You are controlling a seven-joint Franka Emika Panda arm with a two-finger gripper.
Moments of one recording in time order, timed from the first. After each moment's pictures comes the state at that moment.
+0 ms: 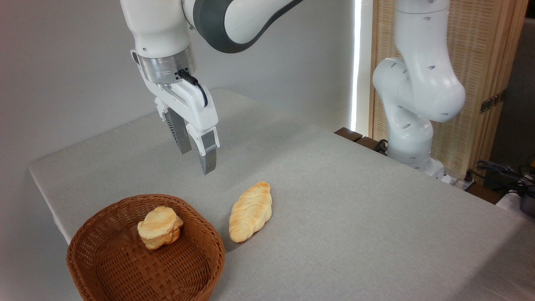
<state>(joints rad) -0.25 0.03 0.06 -1.76 -0.15 1.77 0.63</state>
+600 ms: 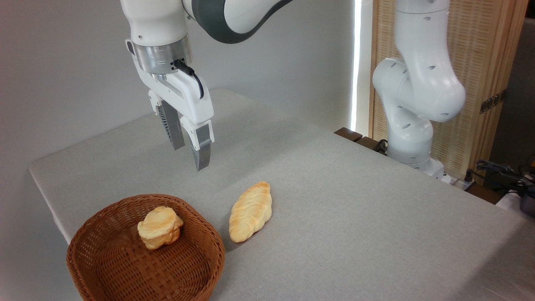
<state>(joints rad) -0.25 0.04 0.06 -1.73 -0.15 1.77 0.63</state>
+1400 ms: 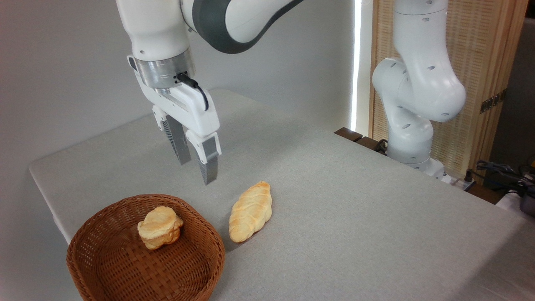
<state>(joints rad) -0.24 0.06 0.09 -1.73 -0.10 1.77 0.63</state>
